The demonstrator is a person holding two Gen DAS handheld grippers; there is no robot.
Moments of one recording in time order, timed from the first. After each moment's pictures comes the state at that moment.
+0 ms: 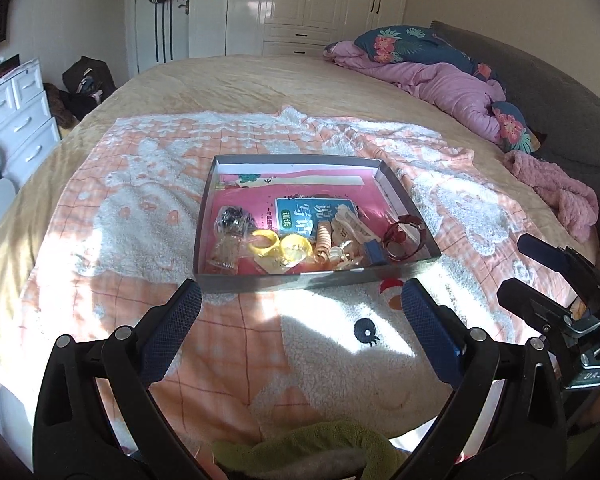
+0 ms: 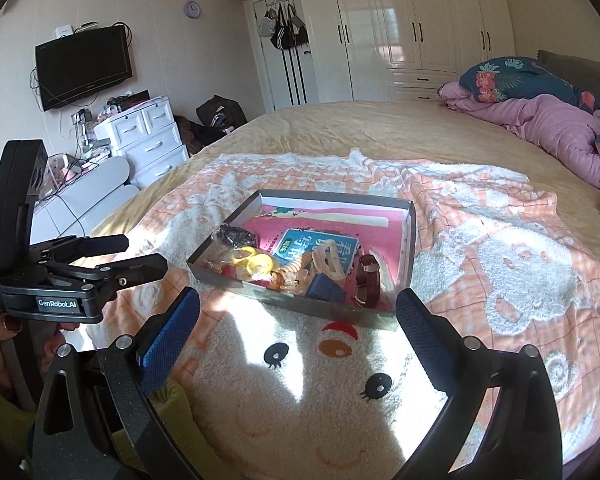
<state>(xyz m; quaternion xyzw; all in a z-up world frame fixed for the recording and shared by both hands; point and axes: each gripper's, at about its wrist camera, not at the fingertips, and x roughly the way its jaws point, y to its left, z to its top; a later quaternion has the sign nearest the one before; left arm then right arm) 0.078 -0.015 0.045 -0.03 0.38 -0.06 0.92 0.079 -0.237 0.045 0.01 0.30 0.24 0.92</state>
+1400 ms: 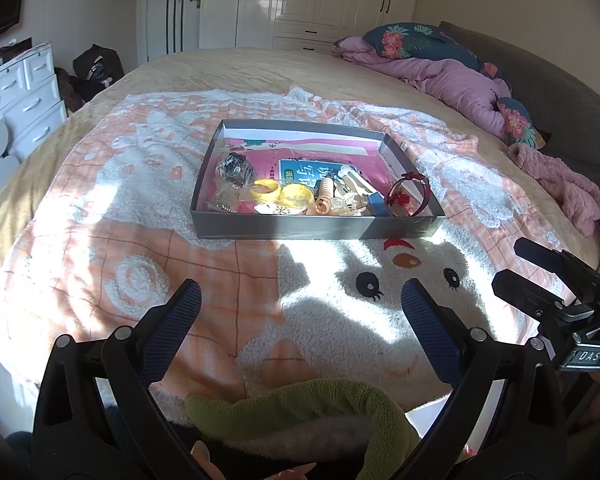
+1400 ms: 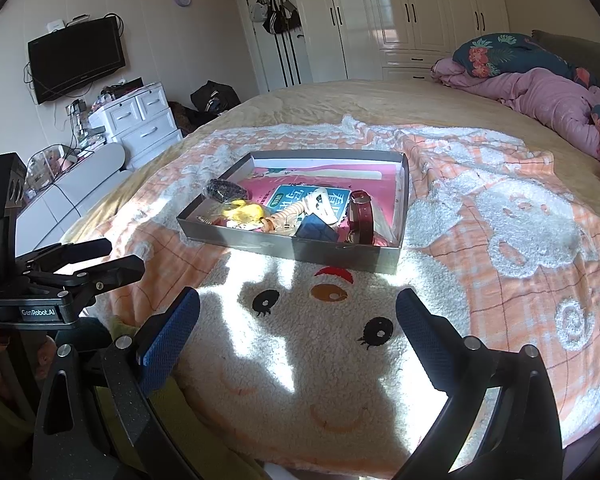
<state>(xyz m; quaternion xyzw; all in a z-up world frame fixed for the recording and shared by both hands) 0.045 -0.017 0.005 -0.04 0.38 -0.05 0.92 0.062 -0.248 -0.001 0.01 0.33 0.23 0.92</state>
